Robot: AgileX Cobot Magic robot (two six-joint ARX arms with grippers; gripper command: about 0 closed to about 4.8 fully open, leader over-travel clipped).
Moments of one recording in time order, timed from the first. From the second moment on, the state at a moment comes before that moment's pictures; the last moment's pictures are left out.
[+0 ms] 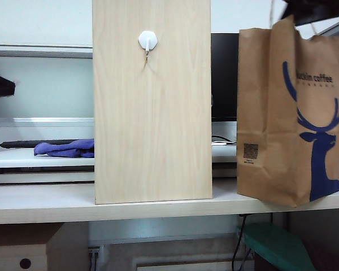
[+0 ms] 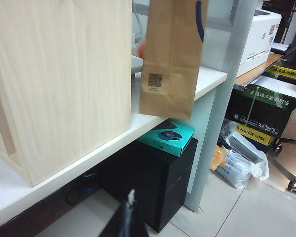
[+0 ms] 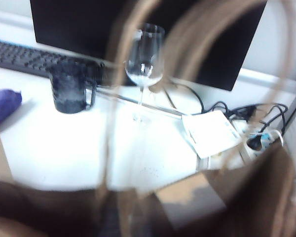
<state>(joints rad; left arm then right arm) -0.69 0.00 0.01 -0.06 0.11 -0.06 0.12 1.24 1.01 0.07 -0.20 -0.18</state>
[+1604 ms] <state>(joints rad) -0.69 0.00 0.01 -0.06 0.11 -0.06 0.96 1.21 1.01 -0.19 0.19 0.12</state>
